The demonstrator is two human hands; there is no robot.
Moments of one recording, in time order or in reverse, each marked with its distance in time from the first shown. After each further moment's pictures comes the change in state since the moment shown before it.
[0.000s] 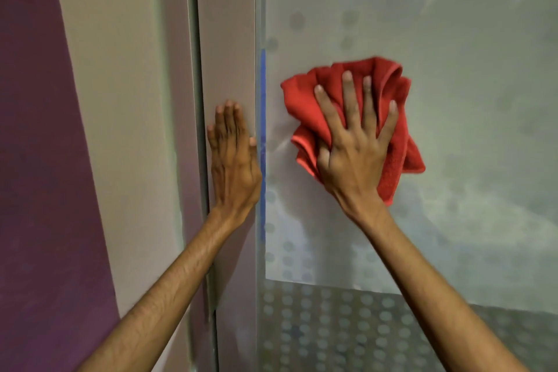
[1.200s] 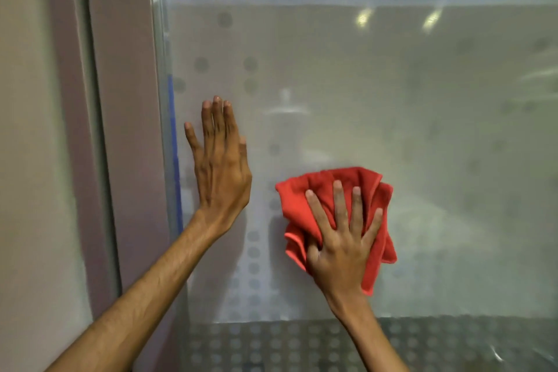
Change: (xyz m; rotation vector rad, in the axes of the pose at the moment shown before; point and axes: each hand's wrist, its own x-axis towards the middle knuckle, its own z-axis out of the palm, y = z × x) left_hand 0.046 0.113 0.049 0.083 -0.025 0.115; right_hand -0.111 0.099 -0.024 -0.089 -0.036 0.129
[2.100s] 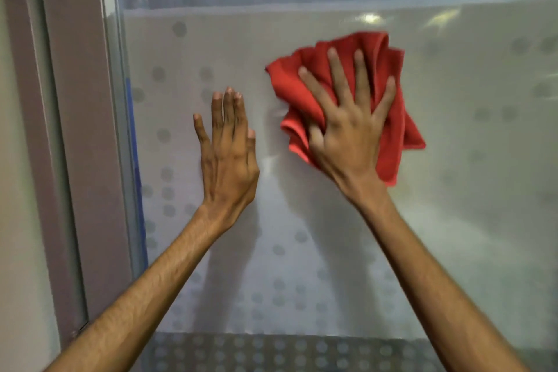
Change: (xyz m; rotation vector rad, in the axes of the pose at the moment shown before) left_hand 0.025 0.080 0.026 0.050 -0.014 0.035; right_hand 0.194 0.073 -0.037 0.060 0.127 -0.150
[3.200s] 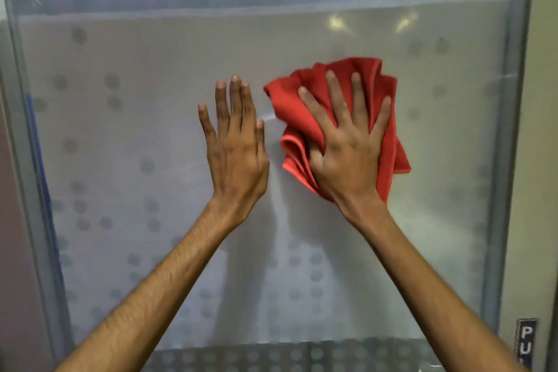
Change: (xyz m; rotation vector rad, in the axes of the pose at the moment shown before) left_hand 0.022 0.139 0.045 -0.036 0.037 0.012; right_hand -0.040 0.119 -0.035 -0.023 -0.014 0.034
